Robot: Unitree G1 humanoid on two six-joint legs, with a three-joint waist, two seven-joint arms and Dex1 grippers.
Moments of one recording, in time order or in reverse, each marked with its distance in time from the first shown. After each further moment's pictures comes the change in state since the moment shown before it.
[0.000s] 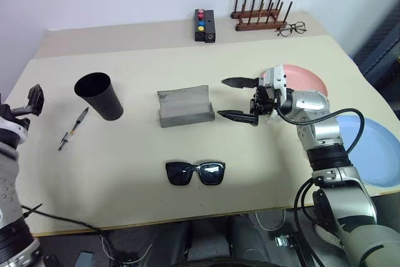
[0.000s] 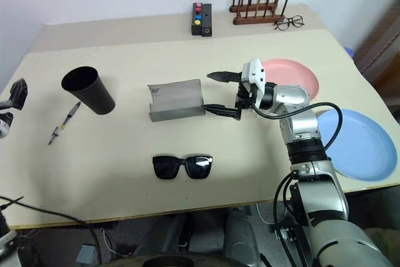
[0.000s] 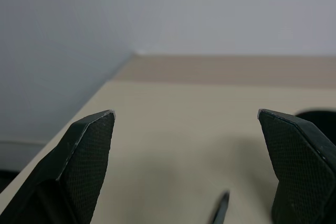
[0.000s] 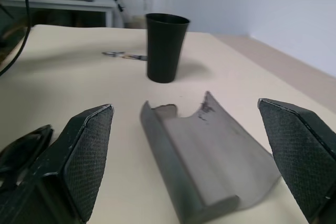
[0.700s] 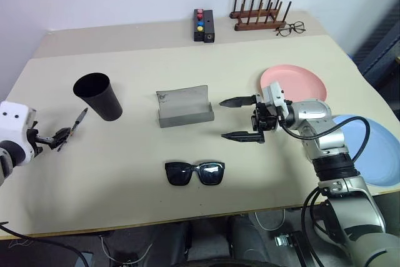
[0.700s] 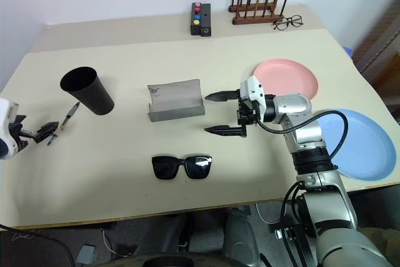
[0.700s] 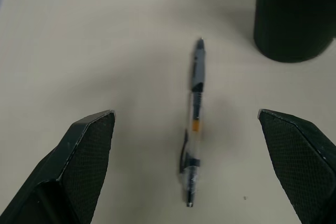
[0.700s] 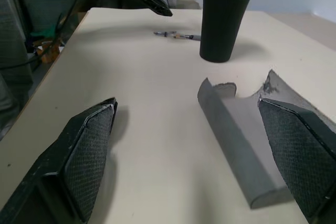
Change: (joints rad) left arm 0.111 0.309 -0.257 0.191 0.127 0.074 -0.318; right arm 0.087 -0.050 0.033 -0.084 -0.001 0.052 0.110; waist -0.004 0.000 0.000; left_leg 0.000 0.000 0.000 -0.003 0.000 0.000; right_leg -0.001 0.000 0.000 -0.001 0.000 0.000
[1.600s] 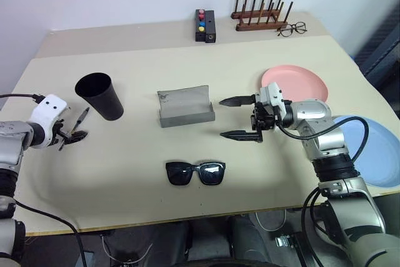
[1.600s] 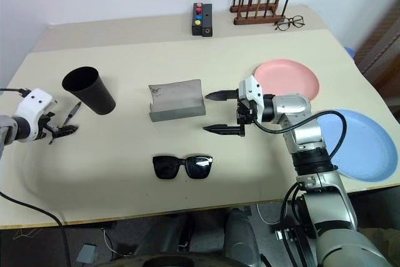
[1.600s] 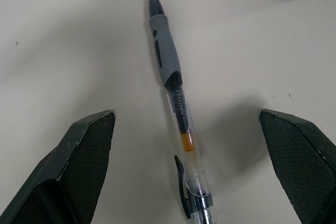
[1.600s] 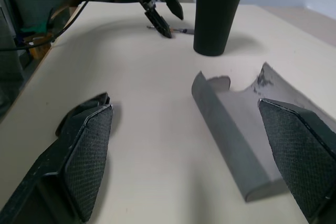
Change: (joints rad) left arm -0.482 0.087 -0.473 0.618 0.302 -0.226 -0.320; right arm 0.006 0.002 0.003 -0.072 -0.011 0.052 -0.056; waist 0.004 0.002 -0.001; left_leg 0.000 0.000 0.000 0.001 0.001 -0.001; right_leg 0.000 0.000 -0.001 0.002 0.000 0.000
